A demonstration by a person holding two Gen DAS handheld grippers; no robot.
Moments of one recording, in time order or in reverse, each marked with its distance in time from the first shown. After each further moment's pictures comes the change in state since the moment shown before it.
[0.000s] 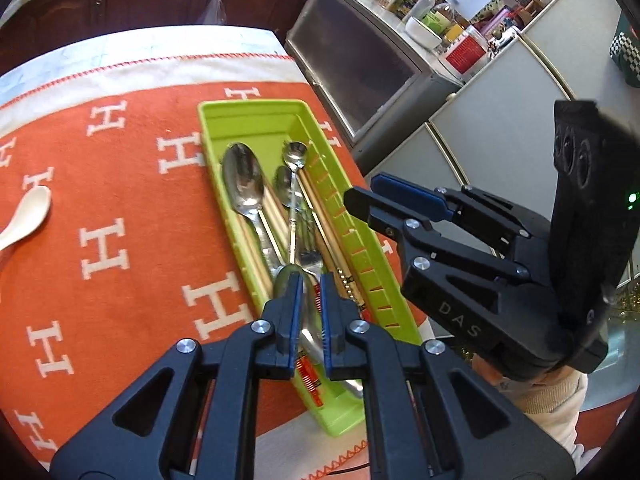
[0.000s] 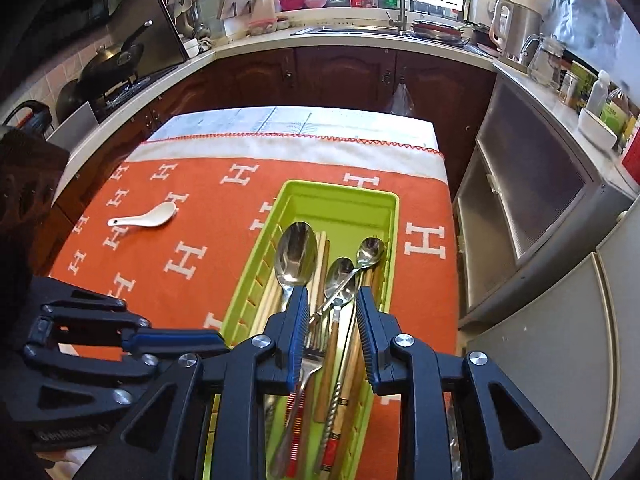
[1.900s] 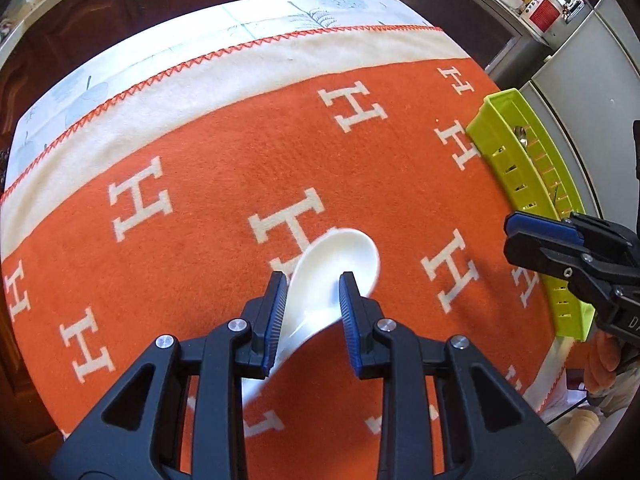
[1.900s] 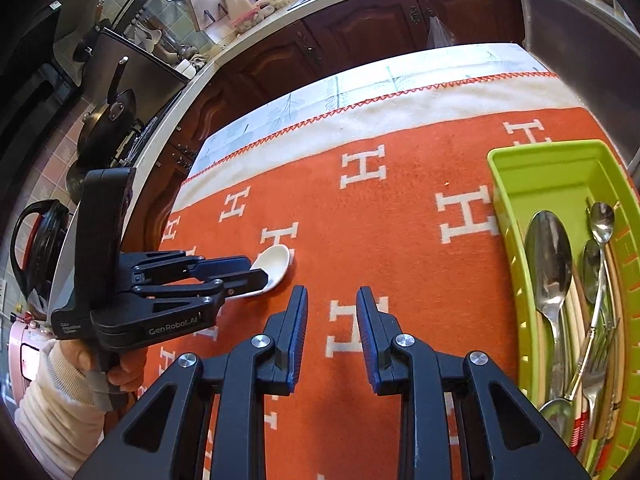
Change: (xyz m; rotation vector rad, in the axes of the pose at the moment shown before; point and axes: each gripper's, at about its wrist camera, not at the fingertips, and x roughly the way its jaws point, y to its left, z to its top) left arm -0.009 0.243 0.058 0.165 0.185 0.220; right arm 0.125 0.141 0.059 0.349 0.109 0.270
